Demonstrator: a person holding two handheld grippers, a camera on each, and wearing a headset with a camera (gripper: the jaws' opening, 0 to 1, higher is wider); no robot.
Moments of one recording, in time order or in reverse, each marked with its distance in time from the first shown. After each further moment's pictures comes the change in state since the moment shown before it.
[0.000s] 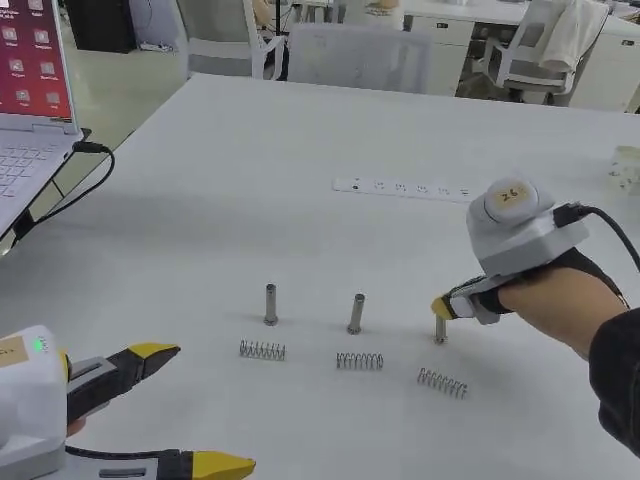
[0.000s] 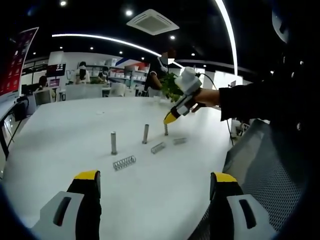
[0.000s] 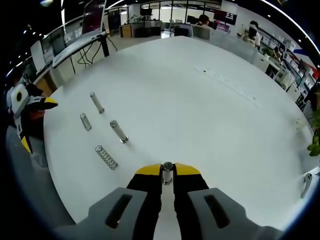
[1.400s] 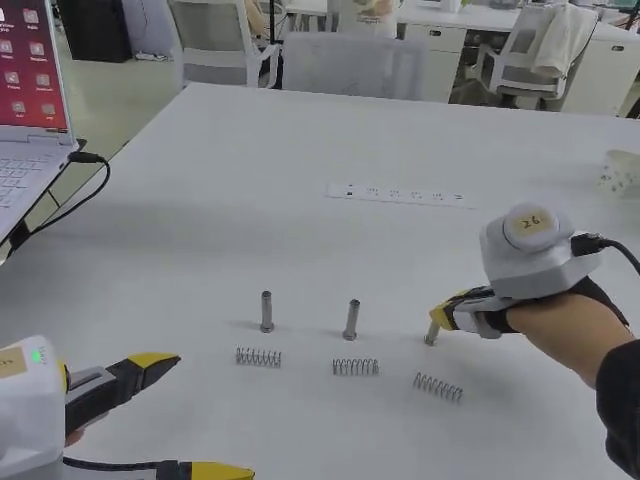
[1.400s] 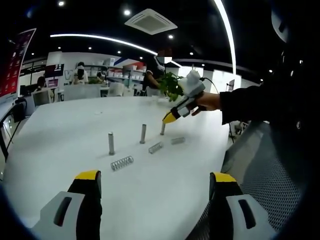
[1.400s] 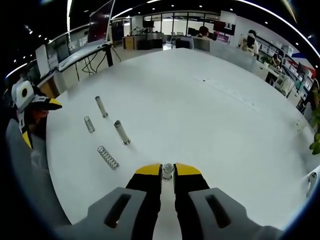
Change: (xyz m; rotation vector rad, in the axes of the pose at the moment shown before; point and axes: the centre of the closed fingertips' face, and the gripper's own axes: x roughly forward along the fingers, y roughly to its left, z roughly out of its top) left arm 0.000 -0.004 0.000 0.008 0.006 -0.011; right arm -0.005 0.000 0.000 -0.005 -0.123 0.019
